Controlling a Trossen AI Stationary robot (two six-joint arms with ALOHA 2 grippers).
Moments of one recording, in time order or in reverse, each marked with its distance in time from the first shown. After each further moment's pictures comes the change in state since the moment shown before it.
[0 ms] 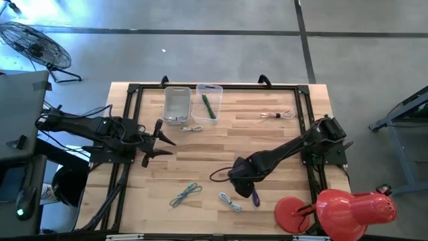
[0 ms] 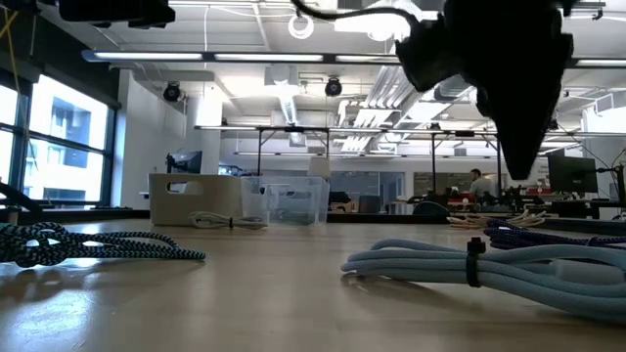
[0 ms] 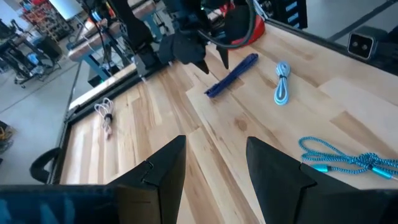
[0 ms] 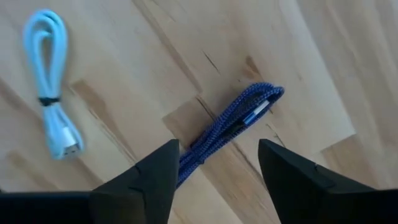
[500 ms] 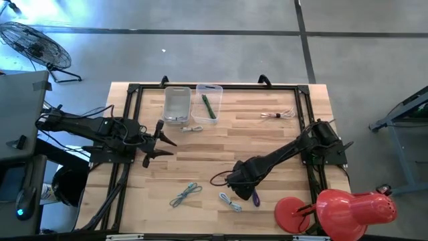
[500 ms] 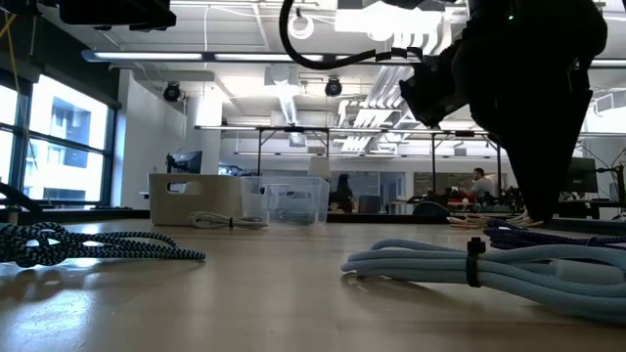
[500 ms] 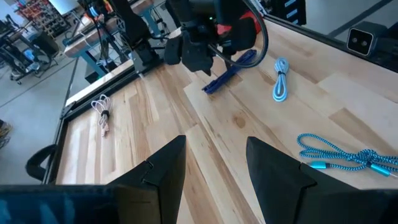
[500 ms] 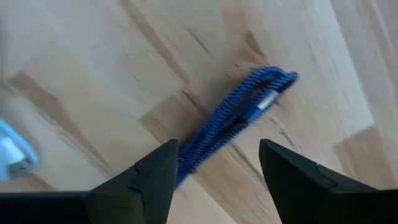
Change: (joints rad) left arm 0.000 0.015 0.000 -0.002 0.000 -0.004; right arm 0.009 0.088 0.000 -0.013 -0.007 0.030
